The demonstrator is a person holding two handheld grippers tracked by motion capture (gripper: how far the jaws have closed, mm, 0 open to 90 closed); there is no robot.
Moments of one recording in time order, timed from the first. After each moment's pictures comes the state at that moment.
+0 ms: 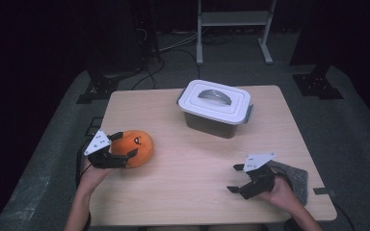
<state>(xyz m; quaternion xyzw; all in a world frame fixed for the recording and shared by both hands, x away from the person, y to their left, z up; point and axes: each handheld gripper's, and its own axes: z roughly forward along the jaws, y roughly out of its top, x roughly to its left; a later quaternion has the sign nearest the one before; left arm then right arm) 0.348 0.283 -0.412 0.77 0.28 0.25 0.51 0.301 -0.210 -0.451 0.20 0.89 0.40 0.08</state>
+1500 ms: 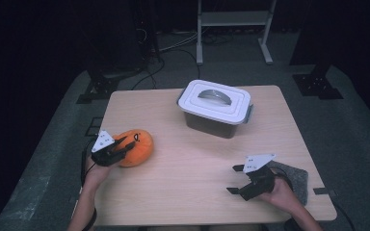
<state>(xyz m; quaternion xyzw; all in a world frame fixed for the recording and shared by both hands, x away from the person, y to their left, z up) 0.362 0.287 -0.436 0.77 0.33 0.27 0.47 0.298 -0.209 -0.450 0.19 0.89 0.41 0.07</state>
